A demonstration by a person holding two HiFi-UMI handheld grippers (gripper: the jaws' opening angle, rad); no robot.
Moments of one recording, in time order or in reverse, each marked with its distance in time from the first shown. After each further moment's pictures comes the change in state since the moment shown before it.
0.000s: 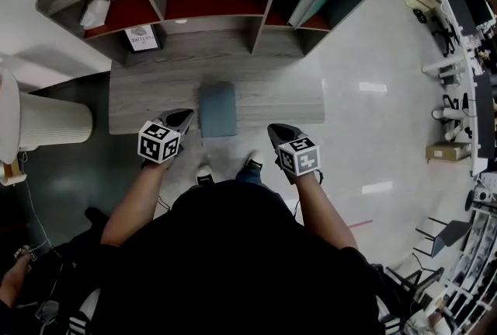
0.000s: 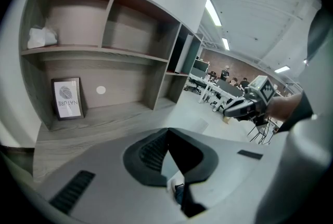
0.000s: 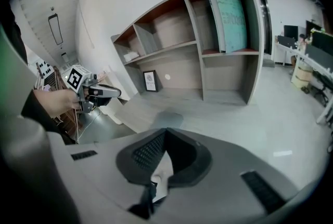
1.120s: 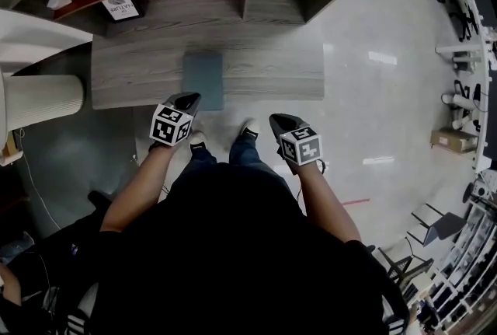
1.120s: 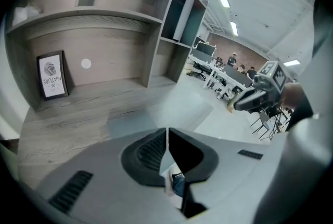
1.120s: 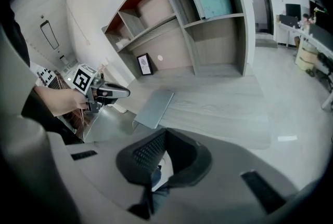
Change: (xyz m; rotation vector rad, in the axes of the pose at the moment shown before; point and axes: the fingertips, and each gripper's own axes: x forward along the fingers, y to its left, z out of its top) left arm 0.104 -0.039 -0.071 -0.020 0.174 0.043; right arm 0.007 -0.063 -0.085 0.064 0.162 0.064
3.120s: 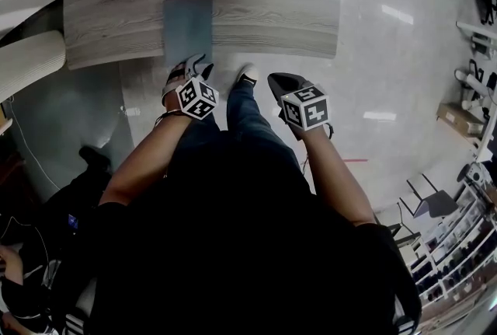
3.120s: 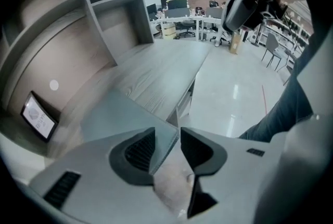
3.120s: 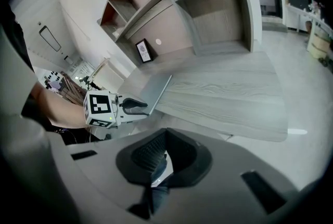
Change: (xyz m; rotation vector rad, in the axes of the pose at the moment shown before) left arm 0.118 -0.036 -0.106 0.506 0.280 0.201; right arm 0.044 -0.032 -0.041 0.012 0.121 0.109
